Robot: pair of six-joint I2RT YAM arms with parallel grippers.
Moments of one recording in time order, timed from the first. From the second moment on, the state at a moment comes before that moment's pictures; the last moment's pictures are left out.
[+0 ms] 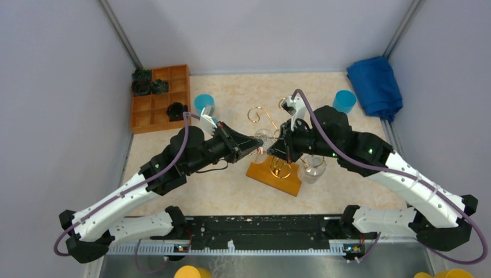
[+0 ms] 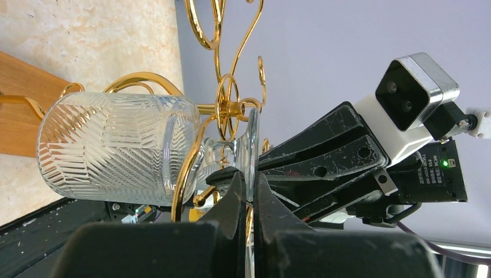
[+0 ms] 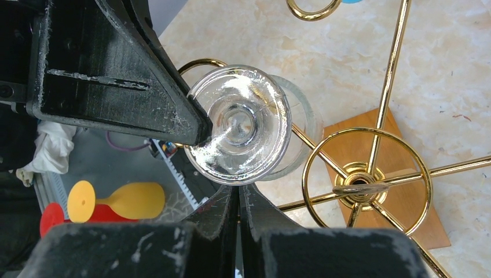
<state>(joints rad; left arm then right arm) -1.01 0.90 1.05 -0.30 -0.06 -1.40 0.98 1.08 1.36 -0.72 -0.11 0.41</state>
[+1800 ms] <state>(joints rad) -1.07 0.81 1.03 -0.33 0.05 -1.38 0.96 1.14 1.36 -0.64 -0.08 0.42</state>
